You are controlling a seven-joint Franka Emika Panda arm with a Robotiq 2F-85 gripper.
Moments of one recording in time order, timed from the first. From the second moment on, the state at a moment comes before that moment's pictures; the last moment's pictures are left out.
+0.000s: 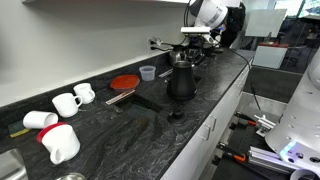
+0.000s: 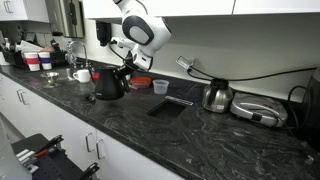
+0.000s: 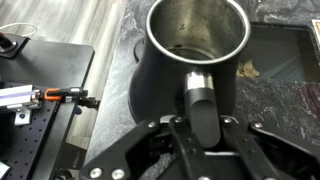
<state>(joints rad) -0.13 0.01 -0.17 -2.26 0.70 1.80 0.79</state>
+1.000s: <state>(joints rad) -0.06 0.03 -0.09 -2.26 0.66 1.64 0.69</state>
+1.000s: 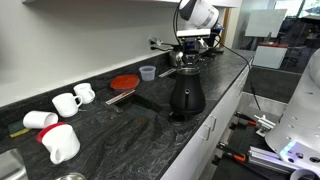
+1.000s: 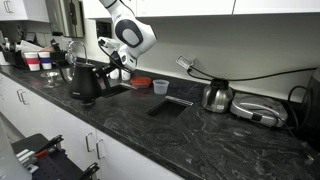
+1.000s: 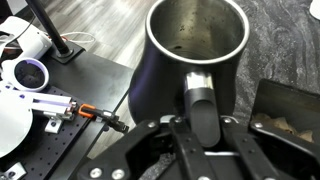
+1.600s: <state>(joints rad) 0.00 0.04 -0.03 -2.25 0.69 1.67 0.70</state>
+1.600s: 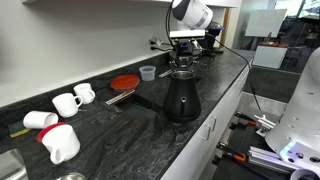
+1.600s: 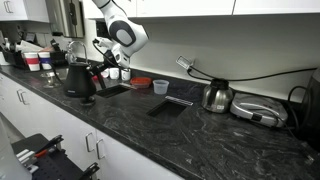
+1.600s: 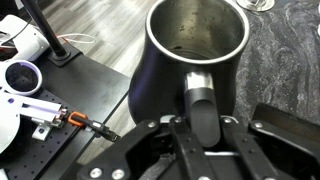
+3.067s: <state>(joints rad) 0.08 0.13 0.05 -2.12 0.74 1.83 0.86</state>
